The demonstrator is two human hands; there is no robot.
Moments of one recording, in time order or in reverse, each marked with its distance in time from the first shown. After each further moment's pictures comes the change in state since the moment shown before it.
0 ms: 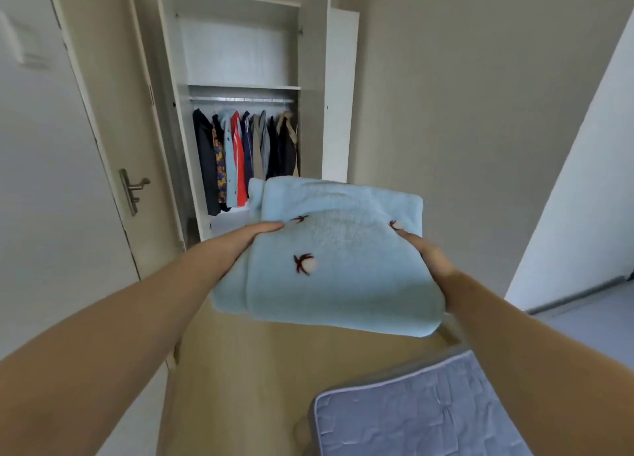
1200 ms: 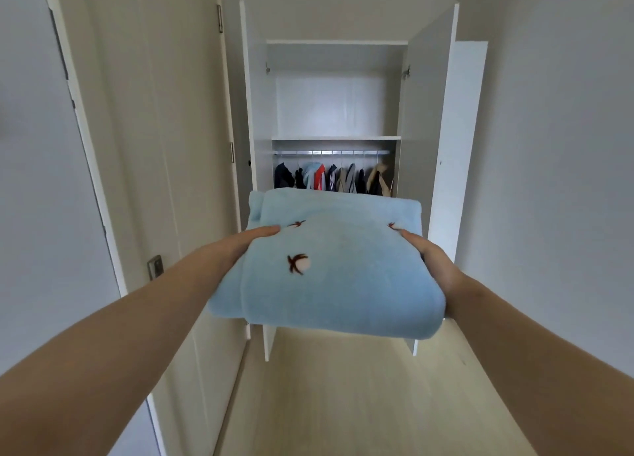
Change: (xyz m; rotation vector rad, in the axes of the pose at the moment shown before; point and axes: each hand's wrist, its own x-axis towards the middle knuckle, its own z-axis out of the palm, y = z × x) left_hand 0.372 0.189 -0.258 -0.072 0.248 0.118; right_hand 0.512 -0.149 0.170 0.098 -0.344 -0.012
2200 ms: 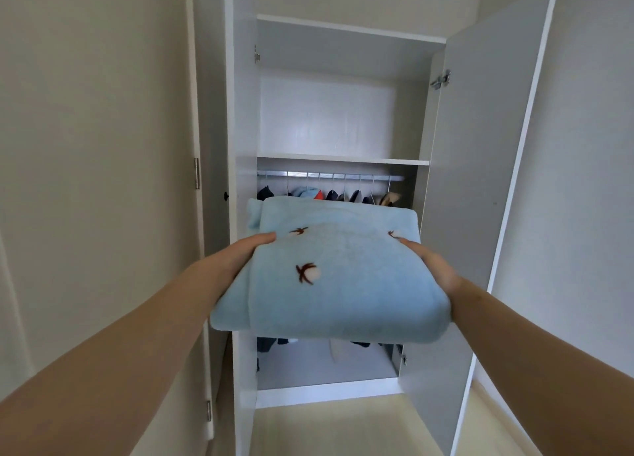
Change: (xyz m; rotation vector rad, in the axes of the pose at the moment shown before) left_hand 0.424 0.114 -0.174 -0.132 -0.050 0.031; right_hand 0.467 -0.076 0.063 -0.073 0.059 -0.127
